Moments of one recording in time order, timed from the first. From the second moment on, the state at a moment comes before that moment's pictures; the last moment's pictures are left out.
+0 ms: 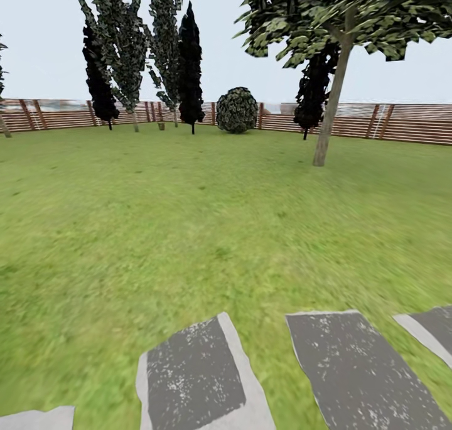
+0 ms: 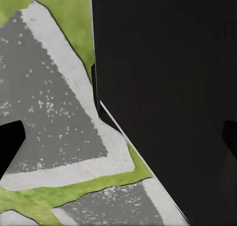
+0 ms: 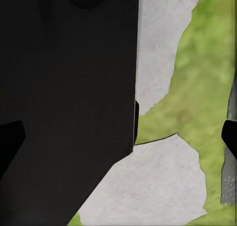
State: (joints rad) left arm 0.09 0.04 0.00 -0.05 0.00 0.00 0.00; right arm -0.05 -0.05 0.00 0.07 0.00 -0.01 0.00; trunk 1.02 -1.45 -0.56
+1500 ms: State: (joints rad) left arm 0.09 0.04 0.00 -0.05 0.00 0.00 0.00; right arm -0.05 -0.05 0.00 0.07 0.00 -0.01 0.00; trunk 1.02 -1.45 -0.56
